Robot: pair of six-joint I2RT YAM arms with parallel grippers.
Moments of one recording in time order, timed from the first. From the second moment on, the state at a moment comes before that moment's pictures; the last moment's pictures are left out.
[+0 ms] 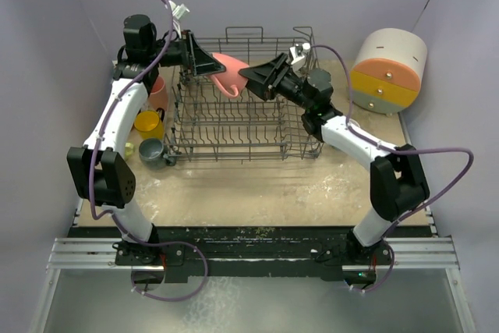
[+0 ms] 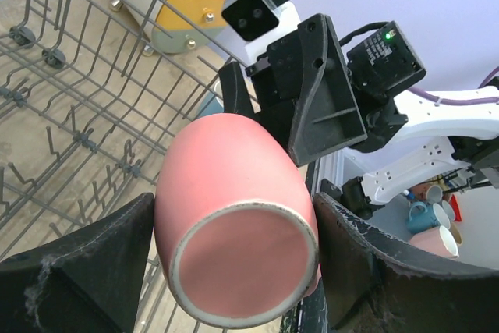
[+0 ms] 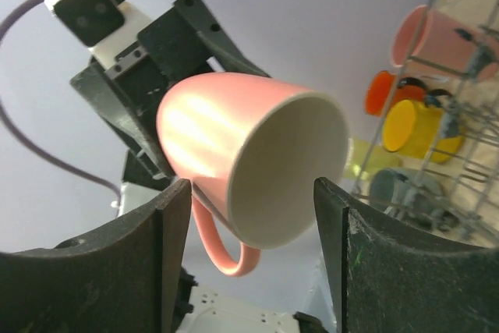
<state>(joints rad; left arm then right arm) -0.11 1.73 1.71 -0.13 1.19 -0.49 0.46 1.64 1.18 0.59 -0.48 1.34</state>
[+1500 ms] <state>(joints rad) 0.01 1.02 1.36 -0.88 0.63 0.33 0.90 1.26 1.32 -0.70 -0.07 0.65</state>
